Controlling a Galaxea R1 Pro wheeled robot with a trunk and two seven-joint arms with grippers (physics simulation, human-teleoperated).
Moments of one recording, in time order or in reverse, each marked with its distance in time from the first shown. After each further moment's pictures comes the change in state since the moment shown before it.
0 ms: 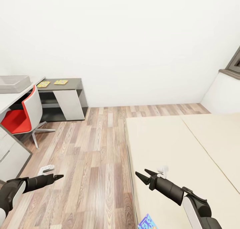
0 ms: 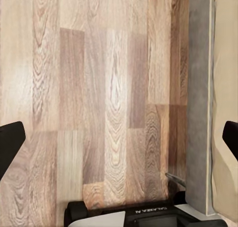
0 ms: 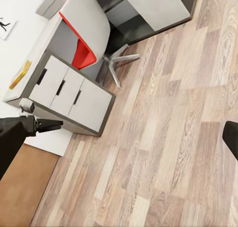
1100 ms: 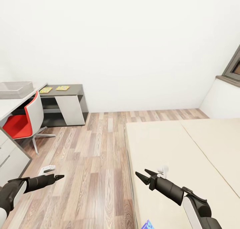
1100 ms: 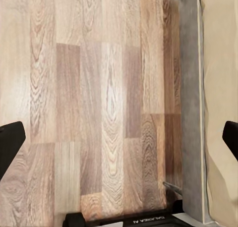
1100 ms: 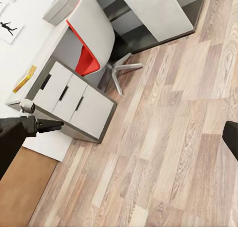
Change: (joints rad) left arm 0.000 -0.007 0.000 0.000 -0.006 0.000 0.001; right arm 0.000 0.000 0.000 0.000 0.000 0.000 -0.001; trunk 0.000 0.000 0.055
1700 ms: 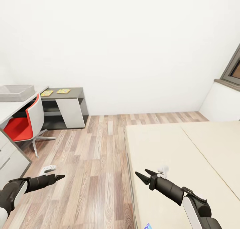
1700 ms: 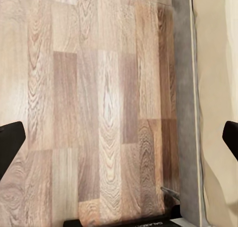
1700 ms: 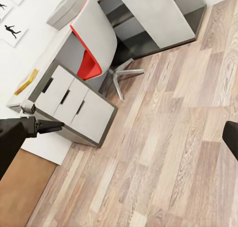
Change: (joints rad) left arm 0.000 -0.006 0.000 0.000 -0.001 0.000 0.000; right arm 0.000 0.000 0.000 0.000 0.000 -0.004 0.000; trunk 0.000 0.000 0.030
